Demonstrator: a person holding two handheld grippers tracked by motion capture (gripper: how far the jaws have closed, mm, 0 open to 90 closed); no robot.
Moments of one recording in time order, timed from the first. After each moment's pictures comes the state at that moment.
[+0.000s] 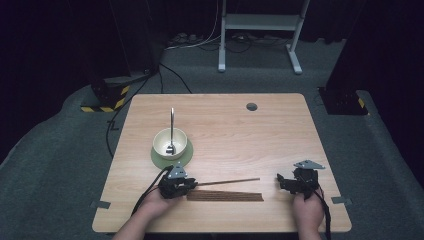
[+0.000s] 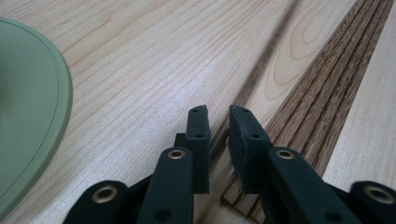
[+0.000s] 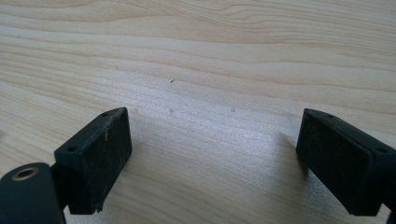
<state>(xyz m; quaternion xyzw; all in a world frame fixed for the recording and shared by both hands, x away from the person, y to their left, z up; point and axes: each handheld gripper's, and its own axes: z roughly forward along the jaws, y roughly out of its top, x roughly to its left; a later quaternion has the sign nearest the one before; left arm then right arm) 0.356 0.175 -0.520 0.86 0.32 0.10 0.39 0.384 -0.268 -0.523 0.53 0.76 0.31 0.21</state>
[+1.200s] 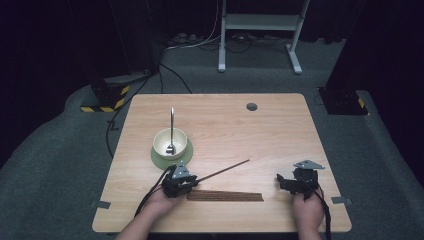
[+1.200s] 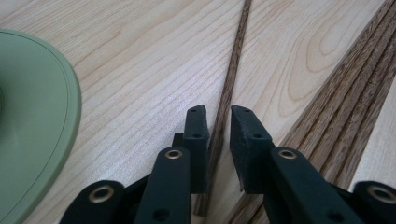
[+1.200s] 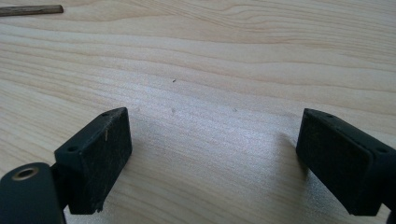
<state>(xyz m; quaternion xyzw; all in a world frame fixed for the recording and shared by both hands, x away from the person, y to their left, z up) 0.358 0.164 -0.522 0.85 0.34 0.13 0.39 0.384 -0.268 -0.523 0.52 0.76 0.31 0.22</state>
